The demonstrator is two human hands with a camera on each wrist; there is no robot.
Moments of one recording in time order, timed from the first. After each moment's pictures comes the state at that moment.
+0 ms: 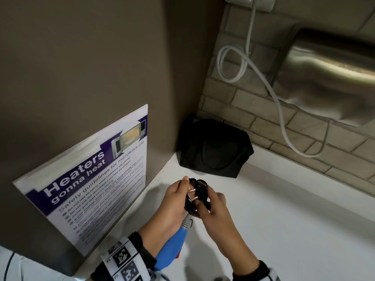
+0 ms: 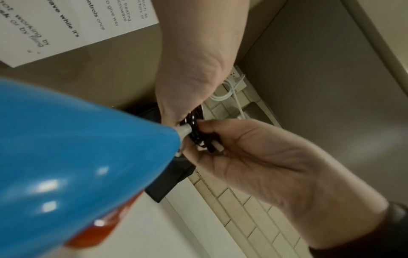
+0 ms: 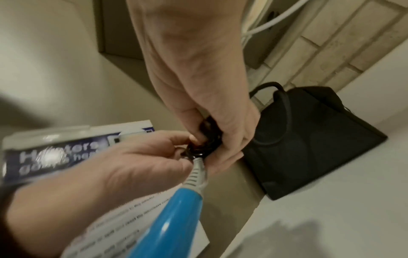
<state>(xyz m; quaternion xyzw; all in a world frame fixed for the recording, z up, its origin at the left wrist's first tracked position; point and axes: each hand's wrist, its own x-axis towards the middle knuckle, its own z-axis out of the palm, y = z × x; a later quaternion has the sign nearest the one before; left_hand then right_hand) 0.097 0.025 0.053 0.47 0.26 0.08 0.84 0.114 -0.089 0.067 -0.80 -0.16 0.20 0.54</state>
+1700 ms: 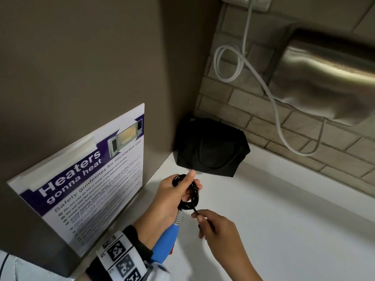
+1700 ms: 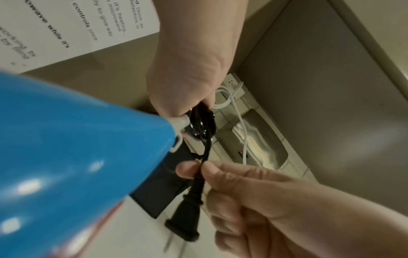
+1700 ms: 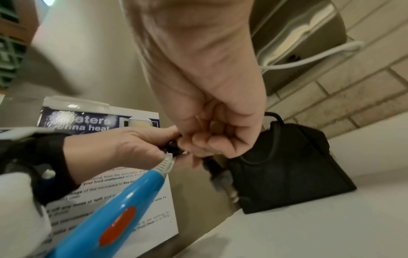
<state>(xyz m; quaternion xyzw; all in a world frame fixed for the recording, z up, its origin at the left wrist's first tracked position) 0.094 0.031 0.075 0.46 0.23 0.11 0.85 0.095 -0.121 0.057 -0.89 -0.27 0.12 0.35</state>
